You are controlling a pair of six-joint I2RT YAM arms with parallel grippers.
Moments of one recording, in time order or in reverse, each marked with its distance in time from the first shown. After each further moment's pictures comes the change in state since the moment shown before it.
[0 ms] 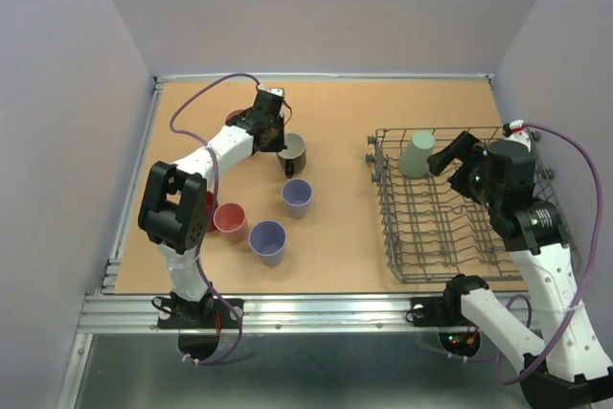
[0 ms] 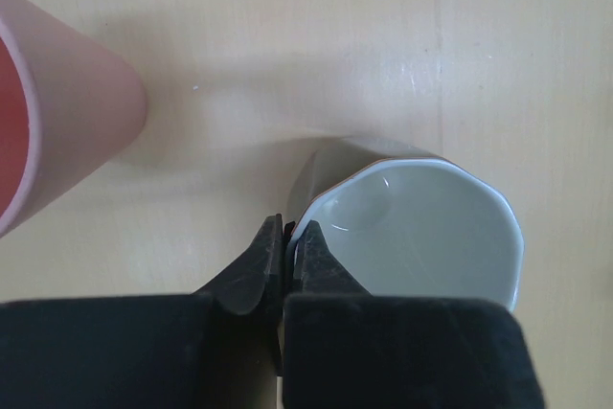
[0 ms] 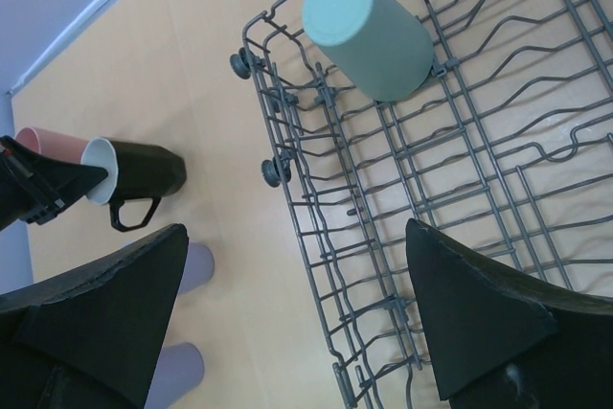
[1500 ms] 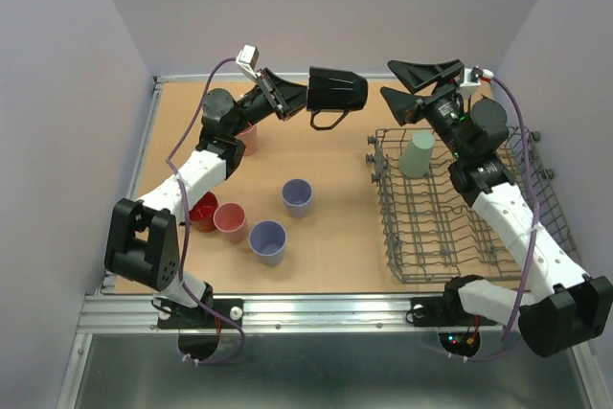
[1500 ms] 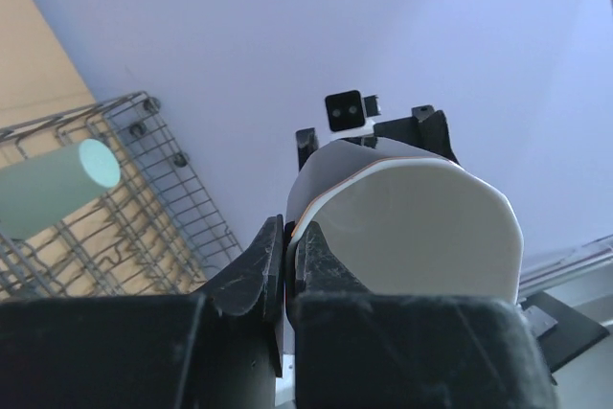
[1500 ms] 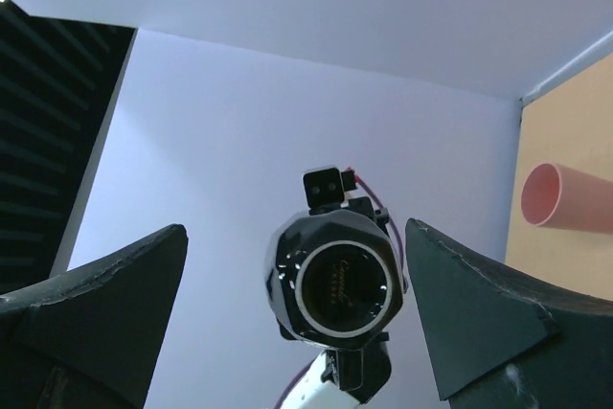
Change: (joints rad) left arm 0.069 -0.295 -0.276 1.184 0.812 -1.084; right arm 0.082 0.346 -0.019 1.111 -0.408 0.784
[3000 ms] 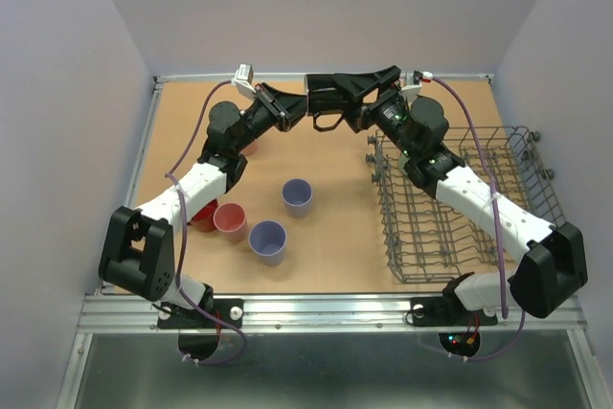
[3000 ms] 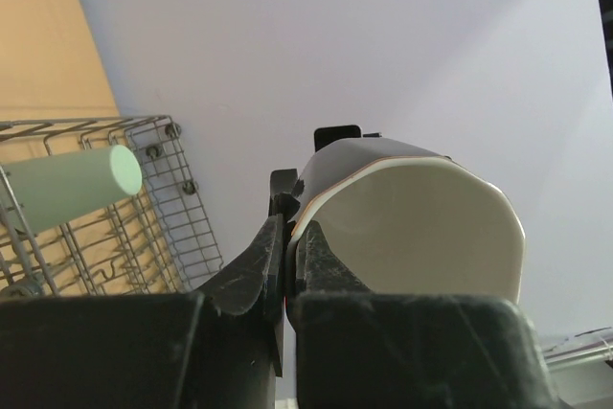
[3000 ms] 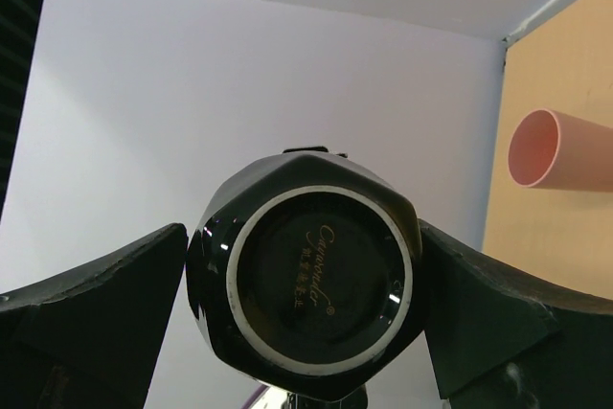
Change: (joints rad) left arm -0.038 -0.056 -0.130 -0.033 -0.209 -0.043; right arm 0.273 0.229 0.042 0.117 0.146 -0.051
